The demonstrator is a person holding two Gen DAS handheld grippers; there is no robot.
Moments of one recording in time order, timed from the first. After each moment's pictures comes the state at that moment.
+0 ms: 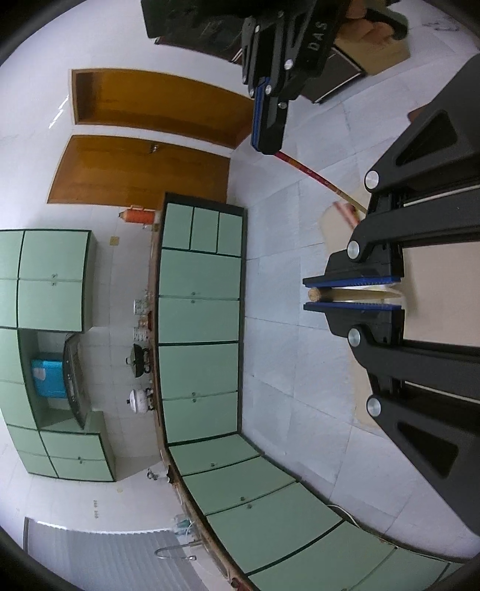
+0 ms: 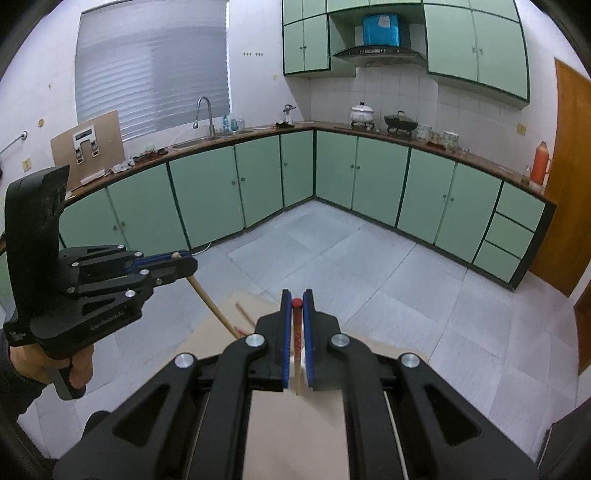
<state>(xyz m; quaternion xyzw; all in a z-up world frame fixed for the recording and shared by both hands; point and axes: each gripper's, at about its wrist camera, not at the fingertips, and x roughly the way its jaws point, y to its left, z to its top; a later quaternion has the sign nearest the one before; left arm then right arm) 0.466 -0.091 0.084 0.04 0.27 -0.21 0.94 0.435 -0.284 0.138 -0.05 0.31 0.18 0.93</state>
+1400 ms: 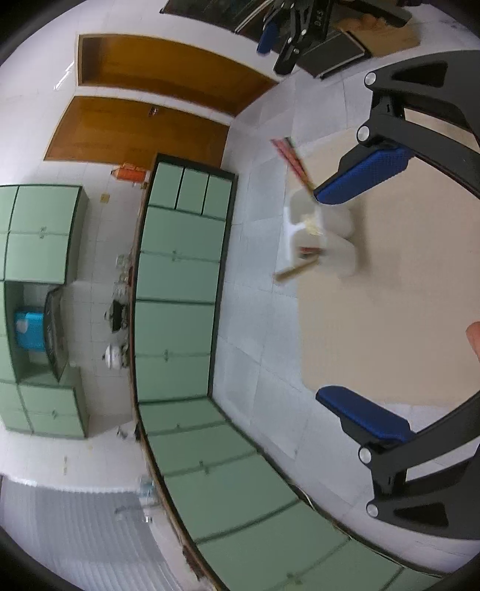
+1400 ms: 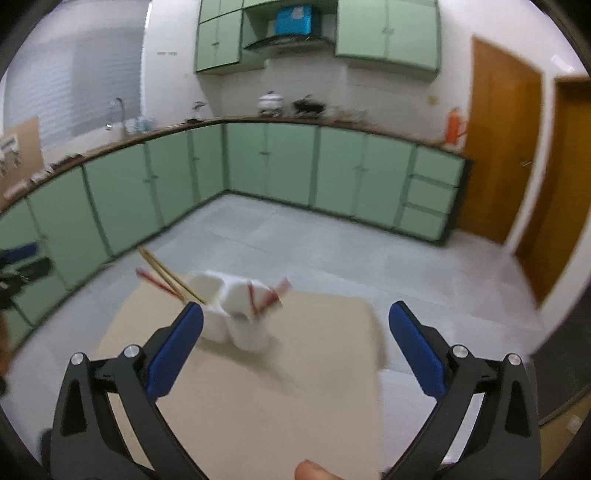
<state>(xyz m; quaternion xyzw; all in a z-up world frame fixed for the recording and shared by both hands) 0.409 0.002 -0.012 0.02 0.29 -0.13 0.95 0.353 -0.321 0.012 -0.04 0.29 -0.02 0.96</state>
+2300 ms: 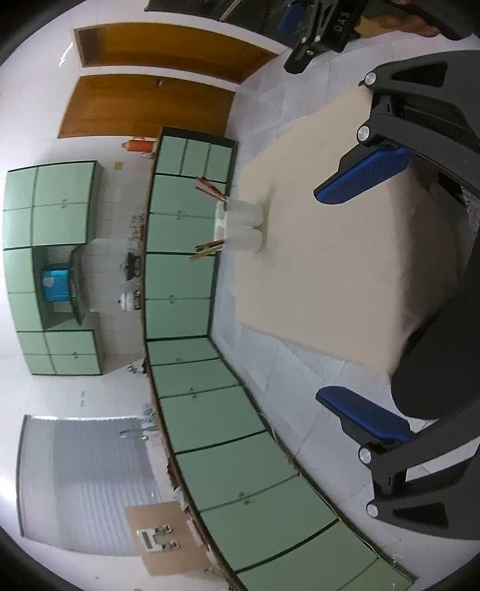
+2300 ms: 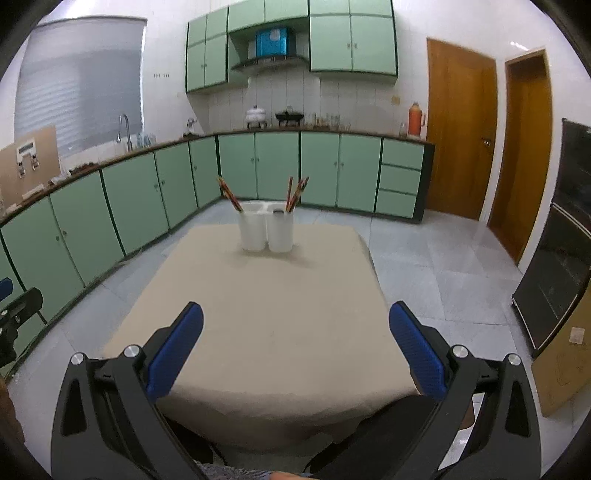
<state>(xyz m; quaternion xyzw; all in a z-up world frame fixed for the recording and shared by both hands) 0.059 0.029 -0.029 0.02 0.25 -0.02 0.97 0.035 -0.243 -0.025 0.02 0.26 -0.04 0.96</state>
